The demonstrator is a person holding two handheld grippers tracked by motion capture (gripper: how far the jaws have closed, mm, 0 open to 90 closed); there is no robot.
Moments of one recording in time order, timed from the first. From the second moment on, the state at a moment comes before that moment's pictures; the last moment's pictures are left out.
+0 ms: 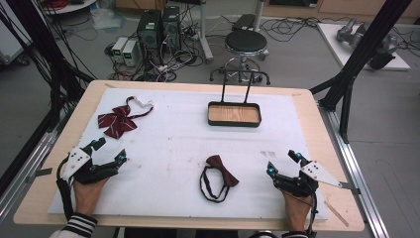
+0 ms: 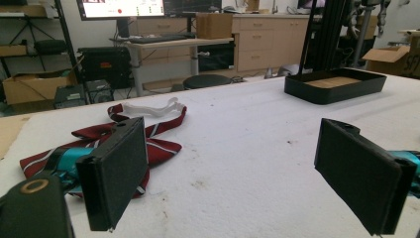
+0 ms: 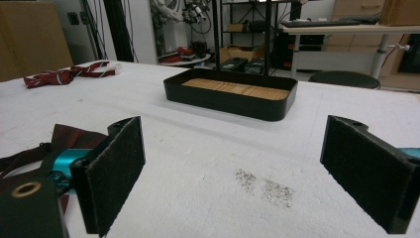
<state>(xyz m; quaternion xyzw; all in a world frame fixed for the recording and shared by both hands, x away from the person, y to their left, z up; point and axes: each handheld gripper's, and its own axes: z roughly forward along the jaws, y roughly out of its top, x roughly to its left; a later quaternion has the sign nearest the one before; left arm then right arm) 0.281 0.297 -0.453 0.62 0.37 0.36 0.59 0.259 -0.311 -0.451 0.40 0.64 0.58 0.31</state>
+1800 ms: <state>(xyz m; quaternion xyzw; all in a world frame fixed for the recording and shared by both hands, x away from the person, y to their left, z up) 0.286 0.300 -0.449 0.64 0.38 0.34 0.58 0.258 -0.310 -0.452 0.40 0.64 0.57 0.32</state>
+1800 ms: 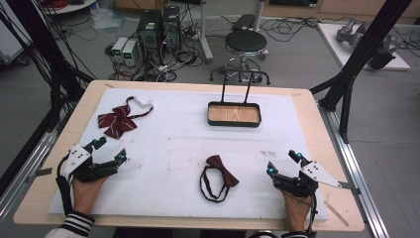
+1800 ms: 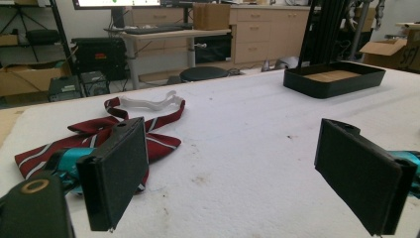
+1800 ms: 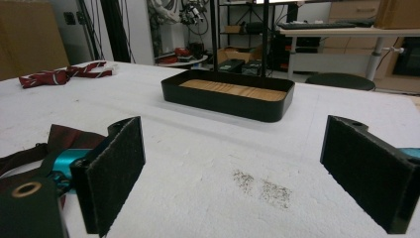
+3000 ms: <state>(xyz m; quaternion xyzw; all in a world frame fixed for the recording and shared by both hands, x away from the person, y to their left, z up) 0.357 0.320 -0.376 0.74 0.37 0.31 0.47 0.258 -0.310 -0.451 0.40 0.64 0.57 0.32</state>
